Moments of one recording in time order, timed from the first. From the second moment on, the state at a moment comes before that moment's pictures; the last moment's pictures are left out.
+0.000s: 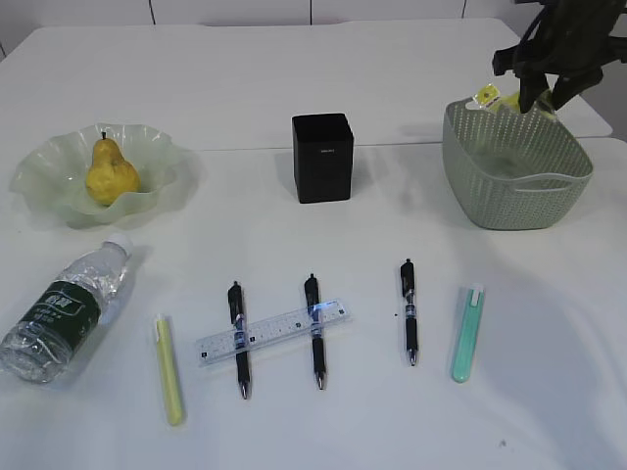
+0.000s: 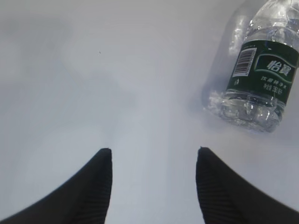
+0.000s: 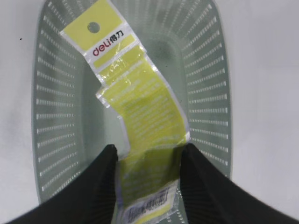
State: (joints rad) left arm 0.04 1.04 -0.70 0.19 0.80 -0.24; right arm -0.02 2.30 -2.31 -0.12 1.25 0.05
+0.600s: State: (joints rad) left arm 0.04 1.04 -0.70 0.20 0.77 -0.24; right arm -0.01 2.30 -2.31 -0.09 1.23 0.05
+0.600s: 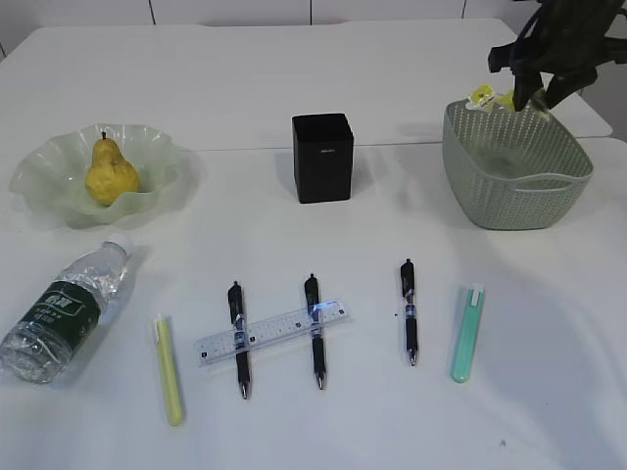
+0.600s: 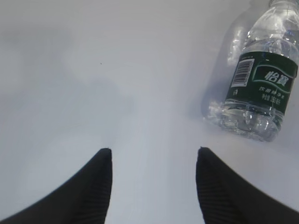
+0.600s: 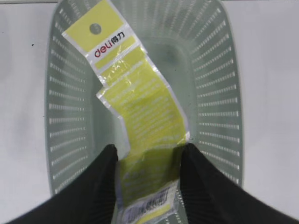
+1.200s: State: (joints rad) left arm 0.04 1.04 -0.70 0.20 0.77 -0.24; right arm -0.01 2.30 -2.31 -0.05 1.25 0.10
